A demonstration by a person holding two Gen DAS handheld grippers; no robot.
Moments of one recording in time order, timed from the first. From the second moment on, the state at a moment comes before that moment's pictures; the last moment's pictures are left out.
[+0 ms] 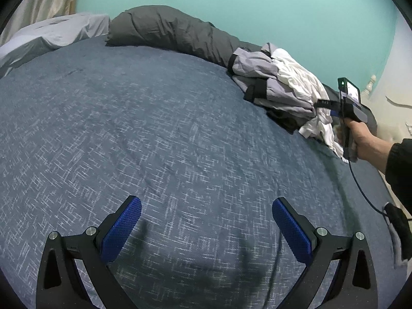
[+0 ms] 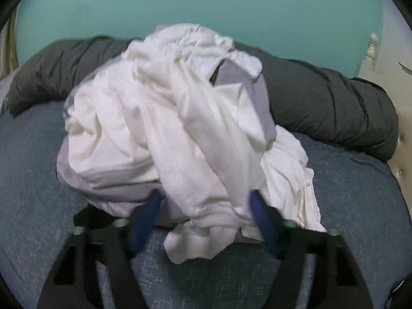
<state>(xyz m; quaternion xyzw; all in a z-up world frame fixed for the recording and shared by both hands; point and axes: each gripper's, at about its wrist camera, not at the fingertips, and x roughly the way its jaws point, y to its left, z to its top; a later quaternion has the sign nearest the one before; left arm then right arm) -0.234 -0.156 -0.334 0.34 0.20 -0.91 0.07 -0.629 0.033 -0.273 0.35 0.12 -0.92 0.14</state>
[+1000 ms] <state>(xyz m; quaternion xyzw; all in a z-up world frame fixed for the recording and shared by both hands) -0.222 -0.159 -0.316 0.32 0.21 -0.92 0.06 -0.373 0.103 -0.255 0.38 0.07 -0.86 0.34</state>
